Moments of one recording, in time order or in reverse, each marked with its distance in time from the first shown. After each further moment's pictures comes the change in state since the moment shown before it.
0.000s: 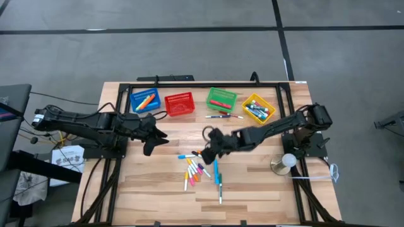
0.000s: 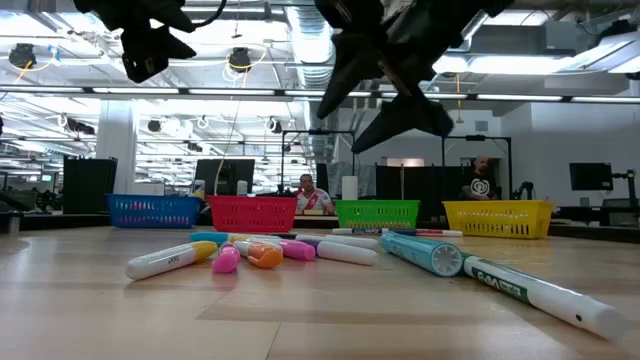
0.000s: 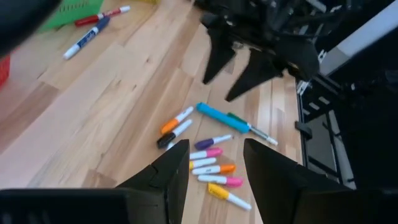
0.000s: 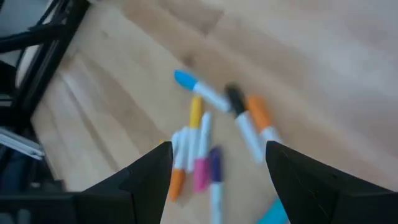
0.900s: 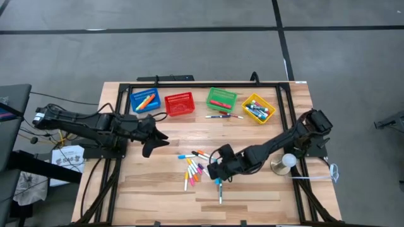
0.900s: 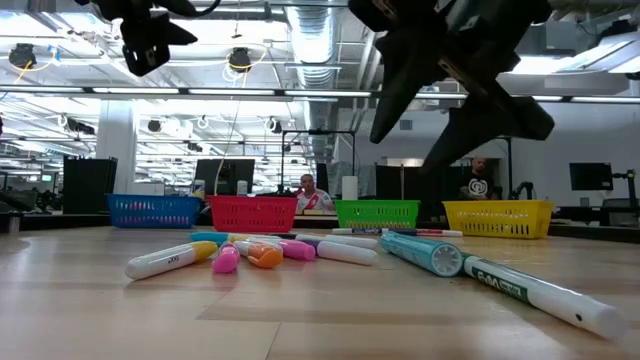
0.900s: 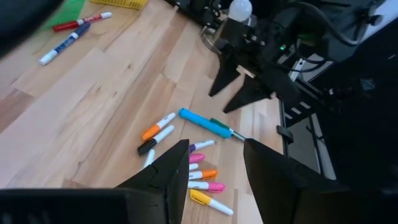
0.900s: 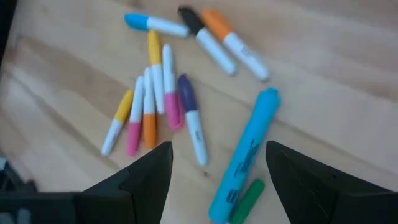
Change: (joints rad) left arm -0.038 0.001 0.000 0.058 0.000 -0.029; right arm 0.212 0.035 0.001 -0.172 0.163 0.398
